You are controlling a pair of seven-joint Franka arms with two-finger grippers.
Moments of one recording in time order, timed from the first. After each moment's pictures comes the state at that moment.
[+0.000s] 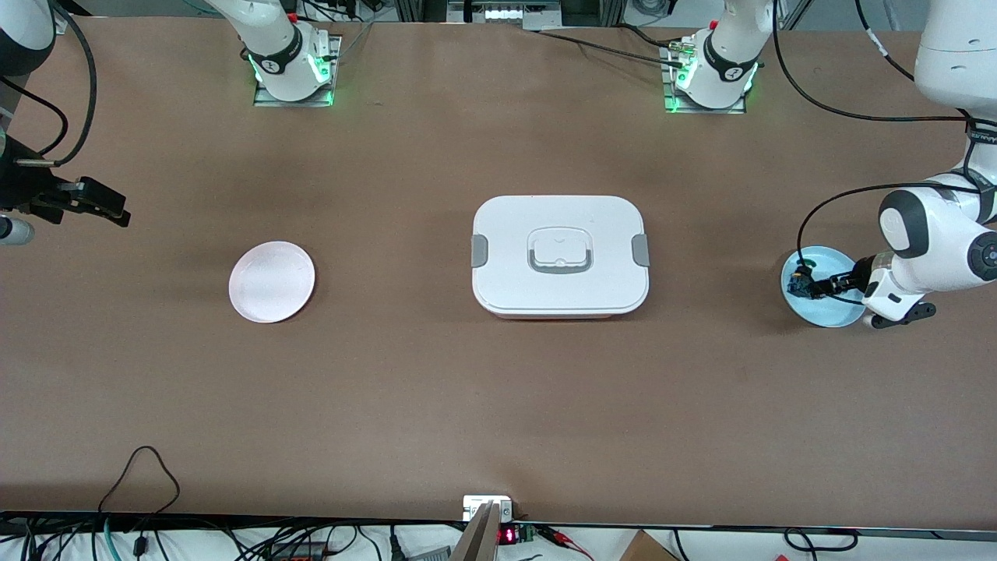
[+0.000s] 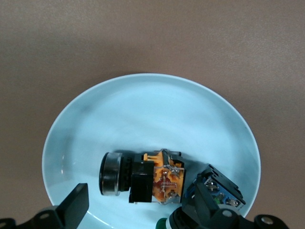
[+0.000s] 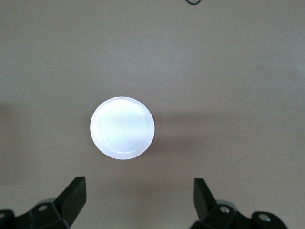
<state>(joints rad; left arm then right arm) 0.21 0.53 0.13 -1.96 -0.04 2.29 0.08 0.03 0.06 -0.07 -1.62 -0.03 1.68 -0.02</state>
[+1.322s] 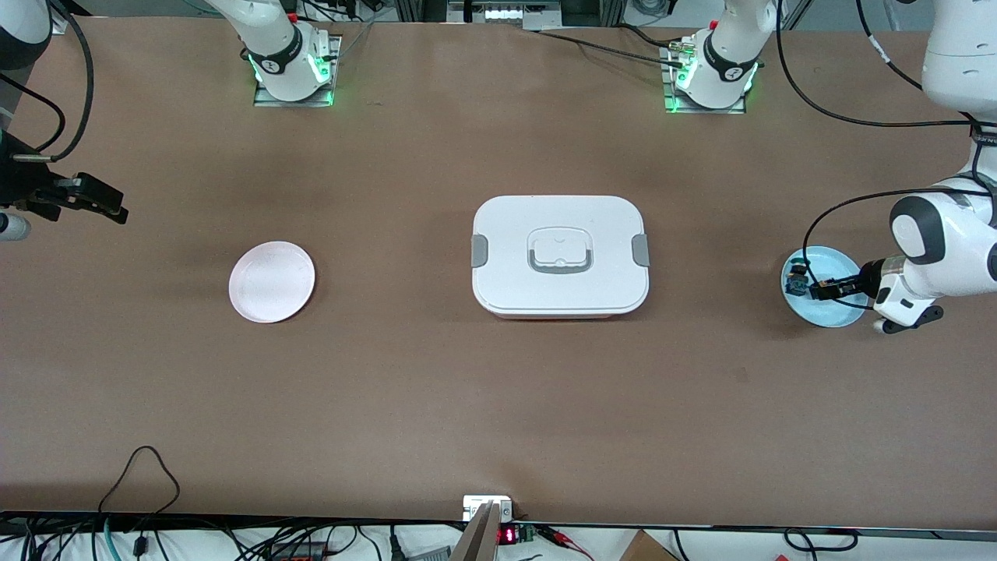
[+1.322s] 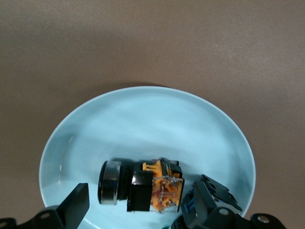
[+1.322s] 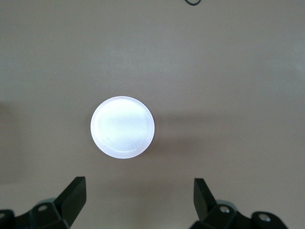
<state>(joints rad) 0.23 0.57 0.12 -1.90 -0.10 2.25 0.10 0.03 0.06 -0.07 -1.62 -0.03 1.68 -0.02</state>
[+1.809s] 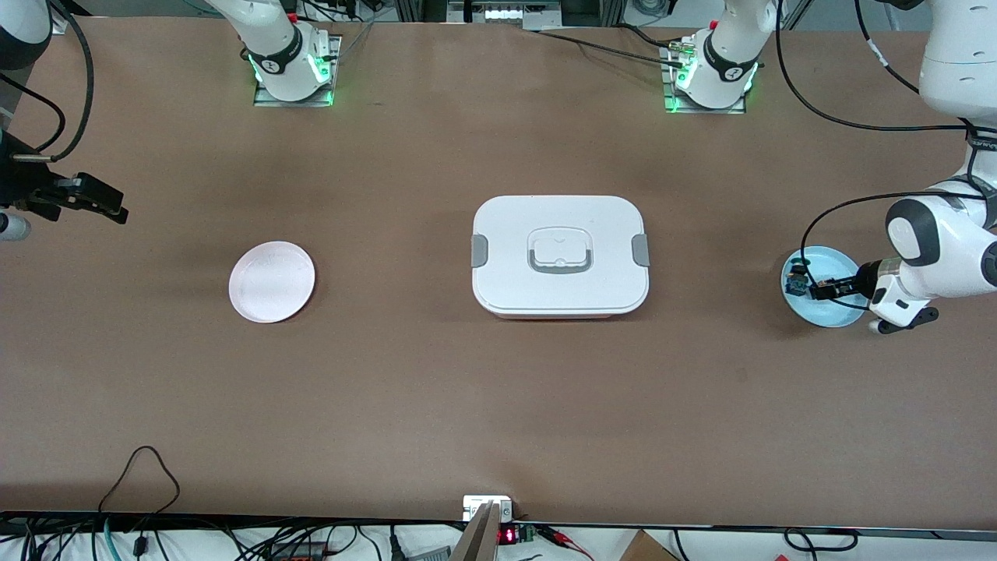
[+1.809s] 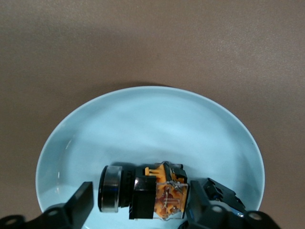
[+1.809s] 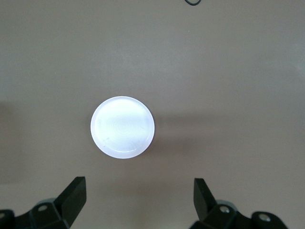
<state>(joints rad) 0.23 0.58 0.12 -1.90 -0.10 2.26 0.12 0.03 0.06 -0.07 -1.62 -0.03 1.68 -0.02</state>
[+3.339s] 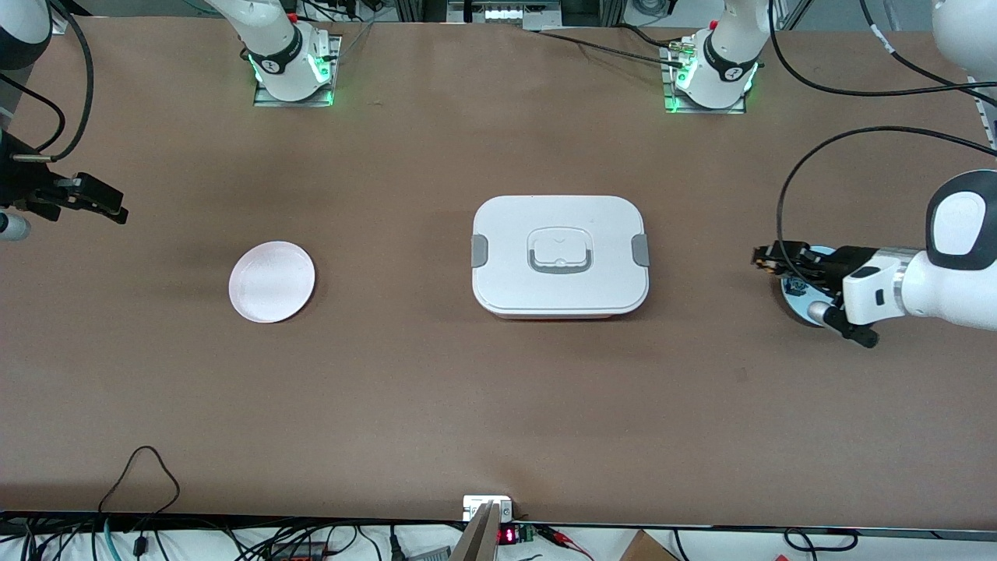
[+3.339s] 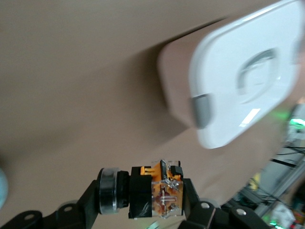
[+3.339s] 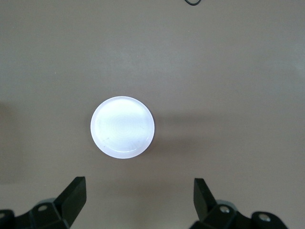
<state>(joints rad) 0.22 0.50 -0.21 -1.43 -0.39 1.44 0.43 0.03 0.06 -0.07 -1.62 -0.03 1.68 -0.02</state>
